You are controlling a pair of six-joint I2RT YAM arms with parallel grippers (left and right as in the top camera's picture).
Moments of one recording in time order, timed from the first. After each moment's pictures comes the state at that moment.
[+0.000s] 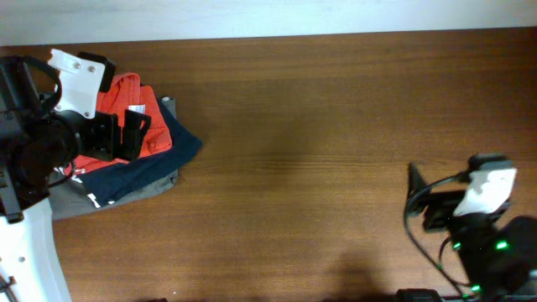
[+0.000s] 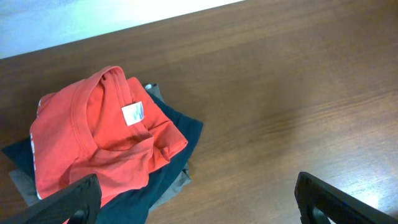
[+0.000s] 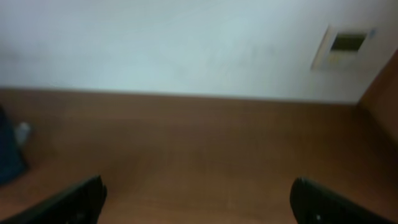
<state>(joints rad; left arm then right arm) 0.17 1.41 1.98 -1.43 0.35 0.34 -0.06 0.51 0.96 -0.75 -0.10 -0.04</state>
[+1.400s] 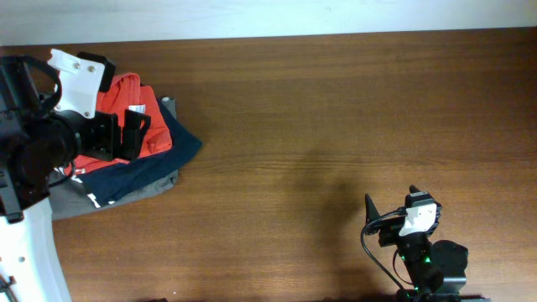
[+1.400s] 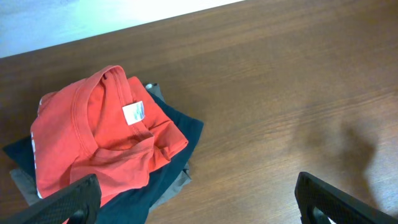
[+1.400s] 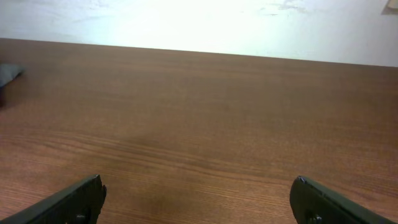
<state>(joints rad) 0.17 1.41 1.98 -1.43 0.34 0.34 -0.06 0.02 0.11 -0.32 -0.21 -0.05</state>
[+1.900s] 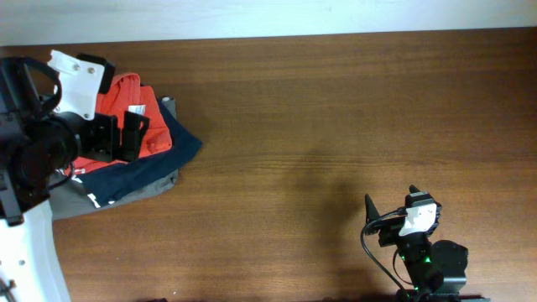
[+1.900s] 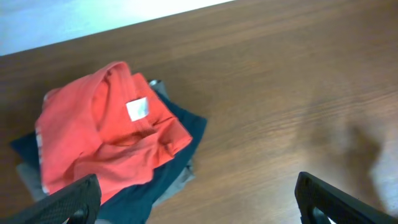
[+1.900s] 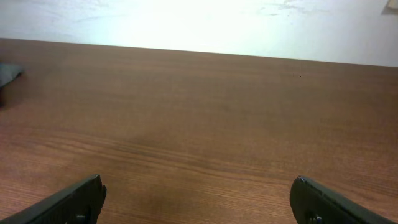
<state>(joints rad) 0.17 1.39 1.98 -1.43 0.31 0.34 -0.06 0.02 0.11 -0.32 -0.21 -0.05</state>
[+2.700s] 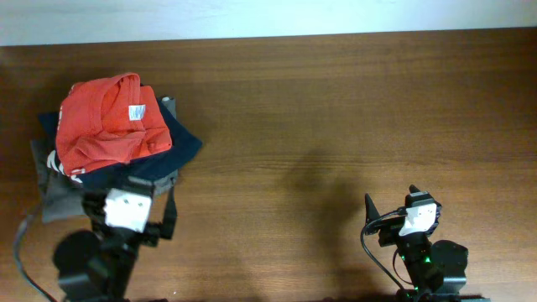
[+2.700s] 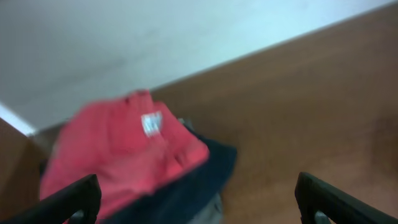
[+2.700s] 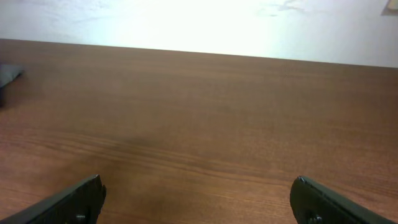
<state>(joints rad) 0.15 0.41 0.65 -0.58 0.25 0.36 -0.06 0.02 0.10 -0.31 -0.21 -0.05</state>
